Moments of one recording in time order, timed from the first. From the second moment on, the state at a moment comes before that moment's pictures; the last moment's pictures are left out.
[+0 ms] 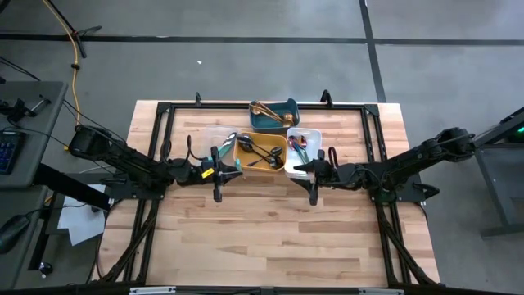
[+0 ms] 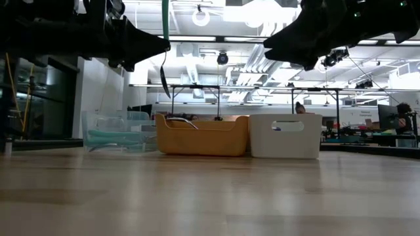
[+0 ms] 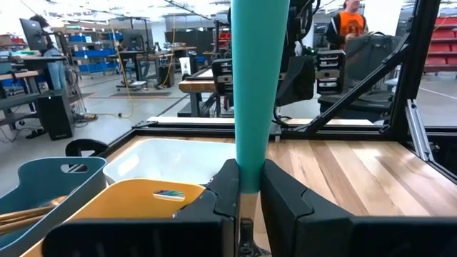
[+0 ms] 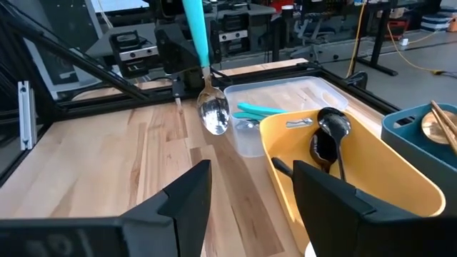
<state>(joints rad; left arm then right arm) -0.16 1.32 0.25 1.11 -0.30 0.03 0.24 1.19 0.44 0.55 0.43 0.17</state>
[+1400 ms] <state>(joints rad) -0.16 1.32 0.25 1.11 -0.30 0.05 0.24 1.19 0.44 0.55 0.41 0.16</state>
